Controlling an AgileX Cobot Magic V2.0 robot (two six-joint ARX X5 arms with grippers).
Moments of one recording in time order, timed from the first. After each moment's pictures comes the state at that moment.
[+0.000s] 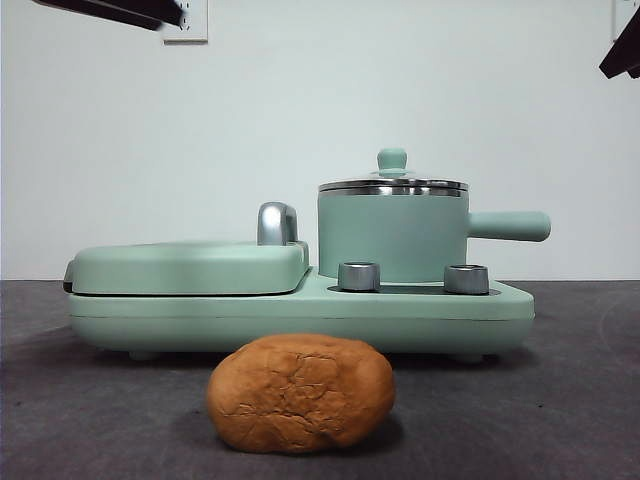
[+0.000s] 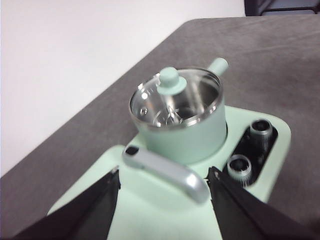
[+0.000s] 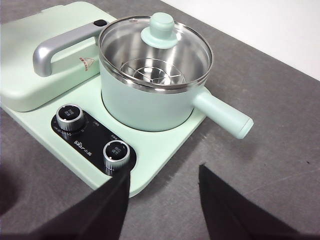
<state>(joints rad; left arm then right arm) -0.36 0.98 0.84 -0.13 0.43 0.46 0.14 0.71 0.71 -0.46 -0.36 -0.34</state>
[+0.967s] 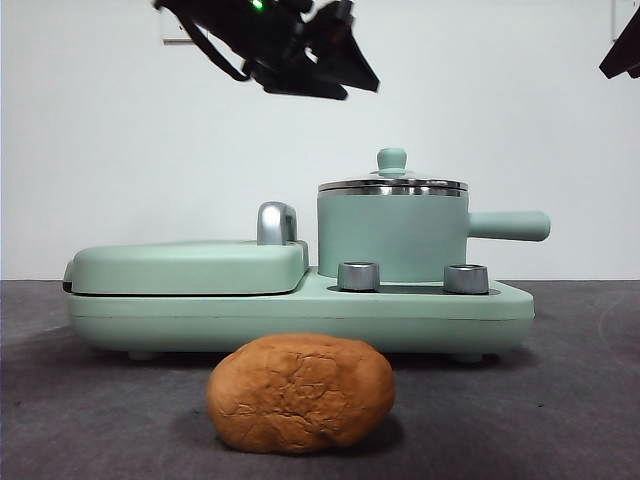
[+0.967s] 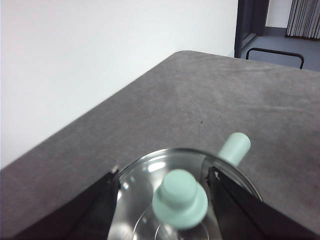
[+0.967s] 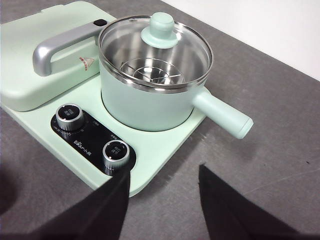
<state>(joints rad) -0.55 1.74 1.41 0.10 0.34 0.21 0.14 0.71 0.71 -0.46 -0.36 -0.34</state>
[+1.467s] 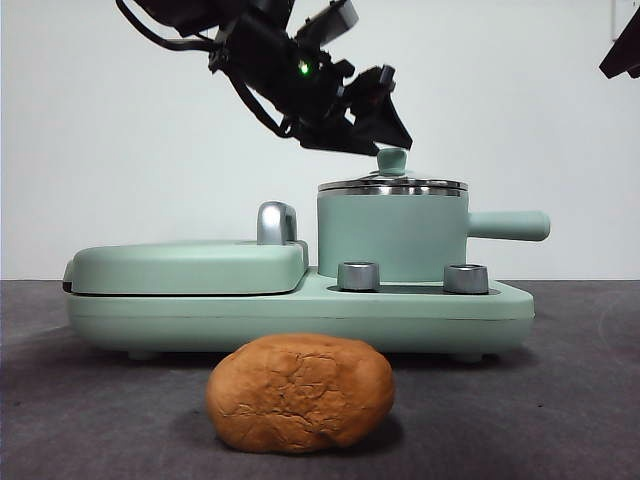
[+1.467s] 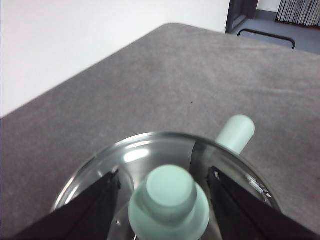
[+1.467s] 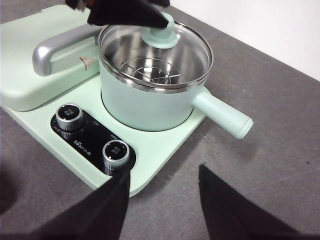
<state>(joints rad) -0.59 1.93 1.52 0.07 0.34 0.18 0.14 0.71 0.71 -0.46 -0.36 -0.34</state>
